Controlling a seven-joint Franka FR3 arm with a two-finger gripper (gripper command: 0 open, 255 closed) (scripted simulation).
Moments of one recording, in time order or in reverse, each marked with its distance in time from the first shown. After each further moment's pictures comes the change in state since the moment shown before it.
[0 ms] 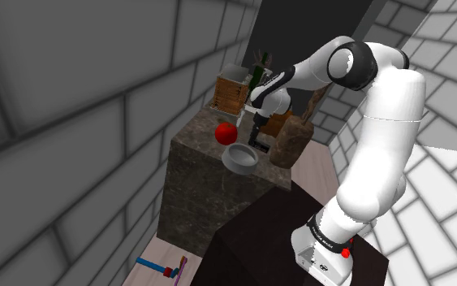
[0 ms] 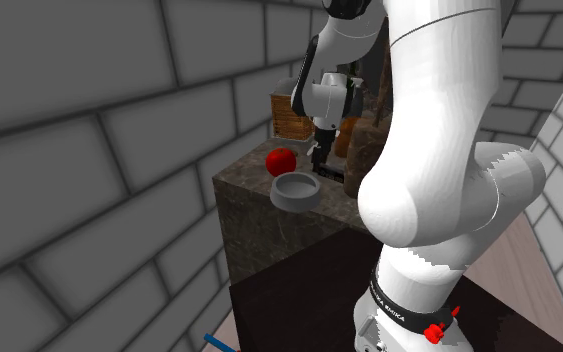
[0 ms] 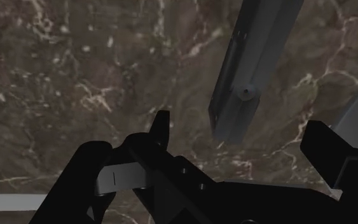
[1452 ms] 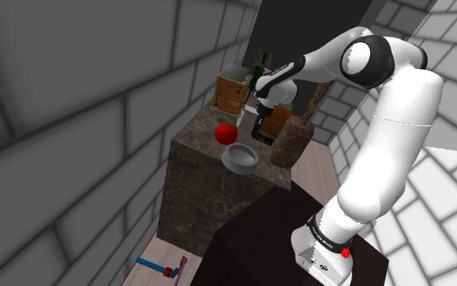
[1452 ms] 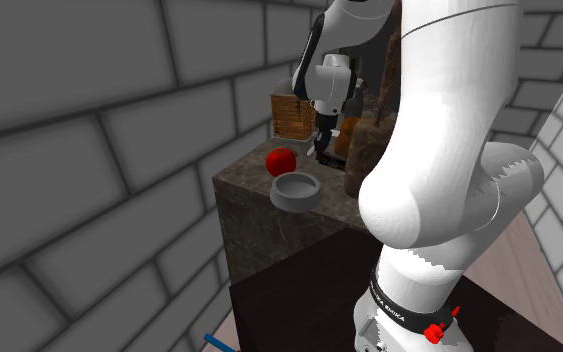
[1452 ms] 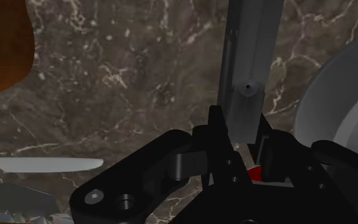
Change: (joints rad) arm 0.022 -0.104 -0.032 0.003 -0.057 -0.100 0.045
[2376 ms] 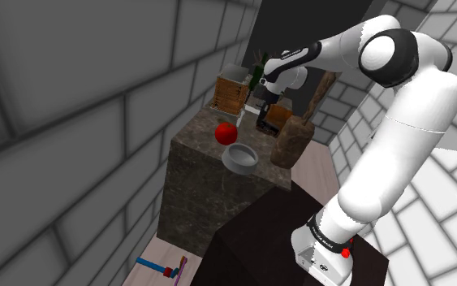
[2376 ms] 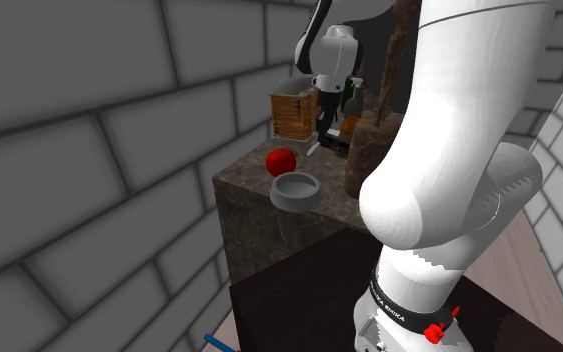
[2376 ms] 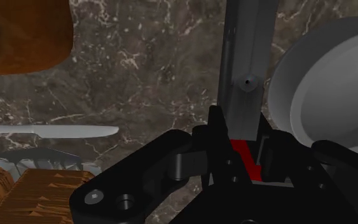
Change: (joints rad) arm 0.018 -0.127 -0.027 0.037 -0.071 -0.154 0.056
